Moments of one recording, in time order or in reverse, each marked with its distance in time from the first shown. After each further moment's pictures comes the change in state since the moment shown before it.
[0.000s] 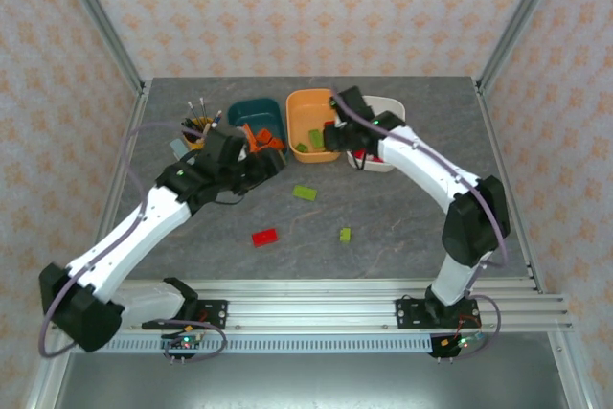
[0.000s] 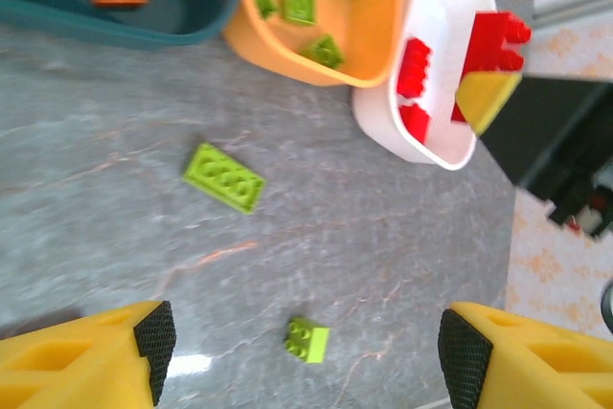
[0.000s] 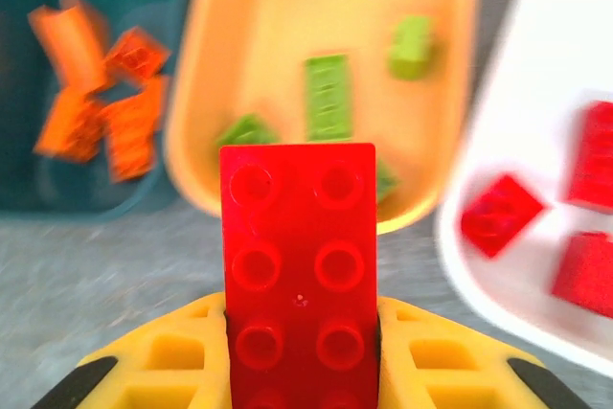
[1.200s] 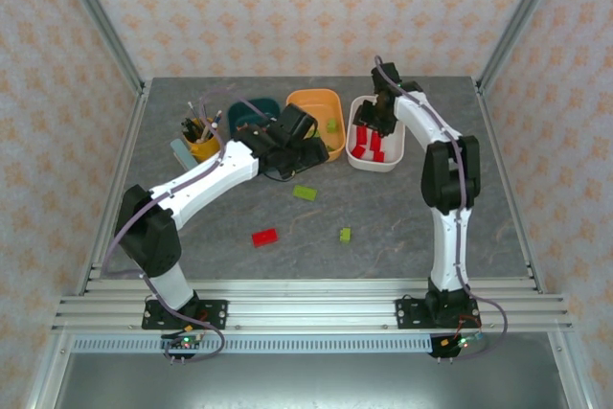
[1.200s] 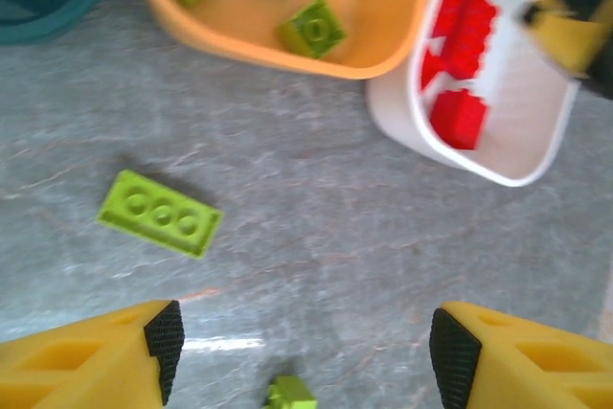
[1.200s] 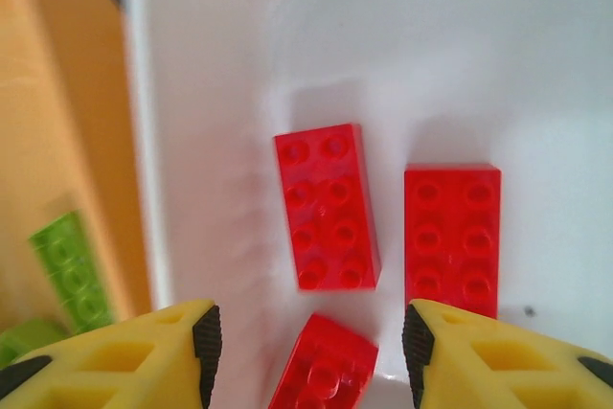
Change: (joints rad) left arm -0.135 0.474 0.368 -0.139 -0.137 -0.062; right arm -0.293 0.394 0.349 -0.149 -0.177 0.126
